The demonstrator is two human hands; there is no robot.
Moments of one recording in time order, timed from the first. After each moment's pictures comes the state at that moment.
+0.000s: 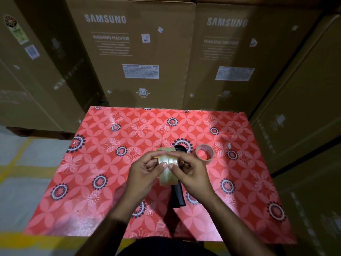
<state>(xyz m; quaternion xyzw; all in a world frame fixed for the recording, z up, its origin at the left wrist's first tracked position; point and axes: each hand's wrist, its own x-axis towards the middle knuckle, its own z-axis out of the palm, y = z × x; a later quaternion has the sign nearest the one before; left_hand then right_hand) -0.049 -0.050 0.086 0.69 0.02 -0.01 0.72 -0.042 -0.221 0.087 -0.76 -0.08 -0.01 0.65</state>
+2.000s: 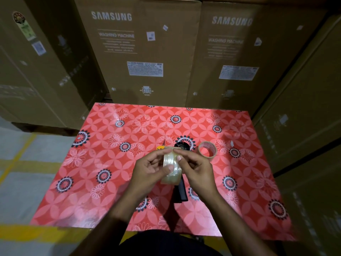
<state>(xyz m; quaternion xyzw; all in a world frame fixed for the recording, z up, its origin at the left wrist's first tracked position) -0.061 -0.047 0.086 0.66 -0.02 -0.03 0.75 -0.053 -0.217 0.090 -0.73 -0.04 -0.02 0.69</state>
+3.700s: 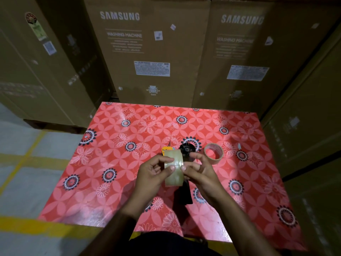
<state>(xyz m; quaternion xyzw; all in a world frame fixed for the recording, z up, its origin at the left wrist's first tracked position) -0.063 -0.052 0.078 0.67 0.06 0.00 0.74 -0.044 -0.229 0.072 -0.59 0.06 0.19 0.79</state>
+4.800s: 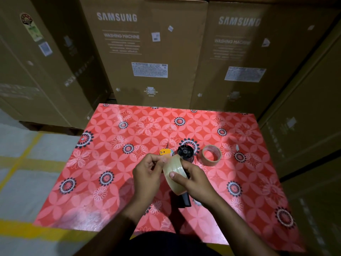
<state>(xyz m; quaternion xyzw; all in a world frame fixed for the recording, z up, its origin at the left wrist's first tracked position) -0.051 -0.057 0.066 0.75 0.11 0.12 0.64 -0.041 -0.217 0.069 -0.78 -0.05 0.14 0.61</state>
